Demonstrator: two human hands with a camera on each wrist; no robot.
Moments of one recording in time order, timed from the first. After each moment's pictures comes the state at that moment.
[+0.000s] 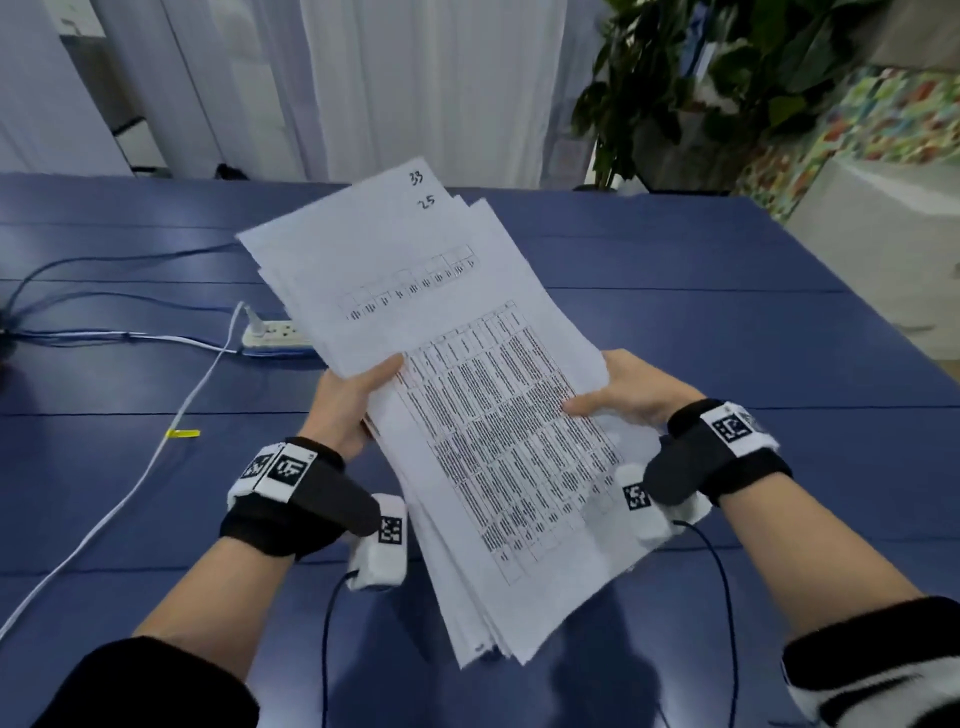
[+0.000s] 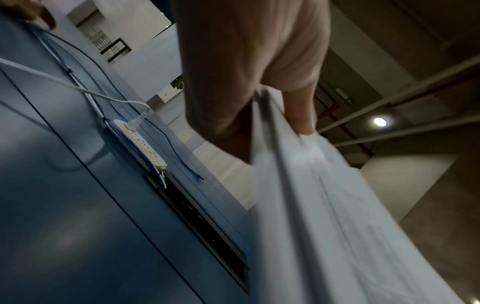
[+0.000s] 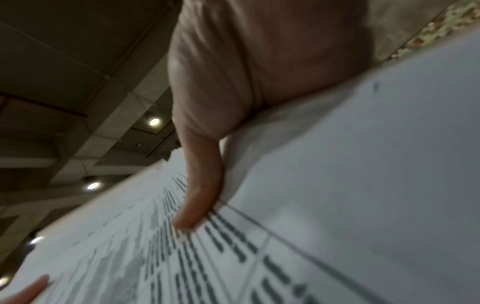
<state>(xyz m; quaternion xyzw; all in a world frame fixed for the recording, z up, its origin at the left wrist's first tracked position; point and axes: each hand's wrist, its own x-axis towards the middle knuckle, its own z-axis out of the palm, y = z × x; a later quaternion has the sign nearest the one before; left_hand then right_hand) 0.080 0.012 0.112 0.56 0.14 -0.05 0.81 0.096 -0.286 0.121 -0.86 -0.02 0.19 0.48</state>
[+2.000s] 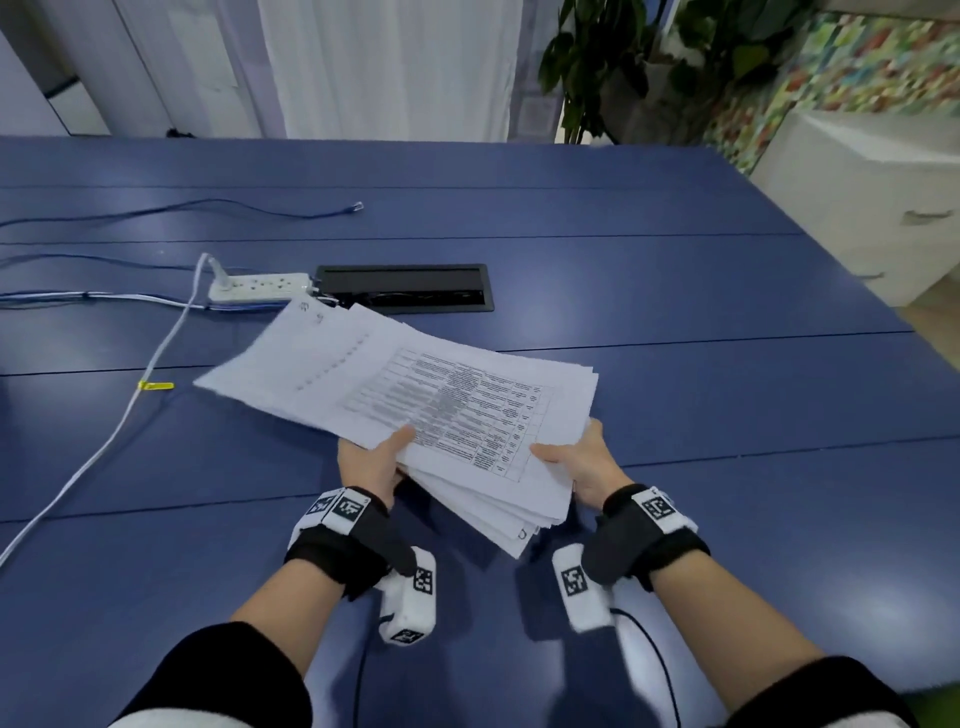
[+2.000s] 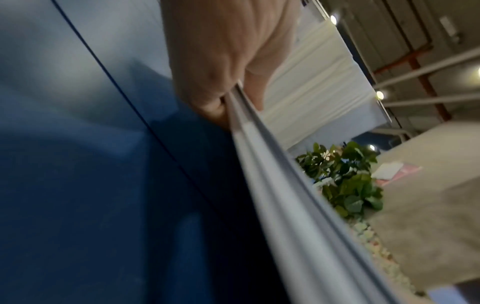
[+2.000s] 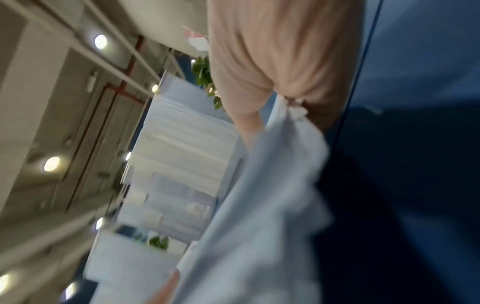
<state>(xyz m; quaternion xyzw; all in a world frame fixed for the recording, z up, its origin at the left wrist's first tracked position) 0.005 -0.030 -0.011 0.53 0.30 -0.02 0.79 -0.014 -0.259 -0.007 -0.65 0.27 0.08 0.71</state>
